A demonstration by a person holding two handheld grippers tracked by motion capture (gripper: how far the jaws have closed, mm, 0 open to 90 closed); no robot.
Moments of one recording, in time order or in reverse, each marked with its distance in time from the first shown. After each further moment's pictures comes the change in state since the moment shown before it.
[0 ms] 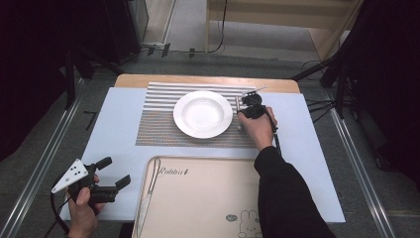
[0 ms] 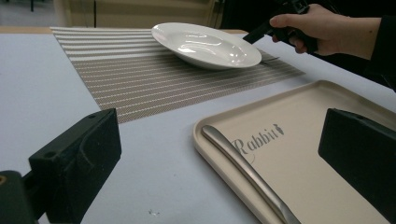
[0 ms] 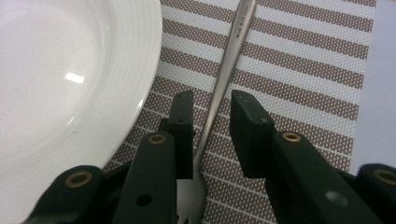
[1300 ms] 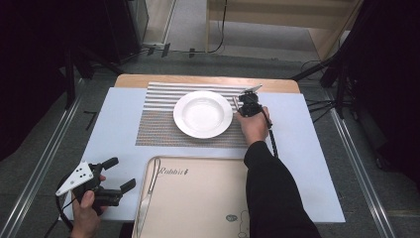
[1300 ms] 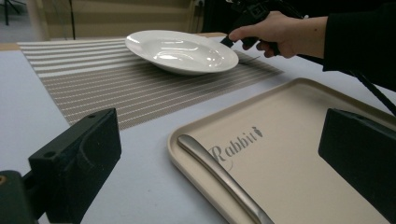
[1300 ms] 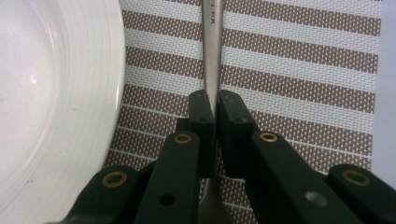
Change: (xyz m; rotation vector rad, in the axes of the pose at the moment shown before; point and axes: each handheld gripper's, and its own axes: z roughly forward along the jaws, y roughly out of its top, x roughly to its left) left arm -0.011 0.002 0.007 -0.006 -0.093 0.049; right arm 0.003 0.010 0.022 0.078 -0.065 0.105
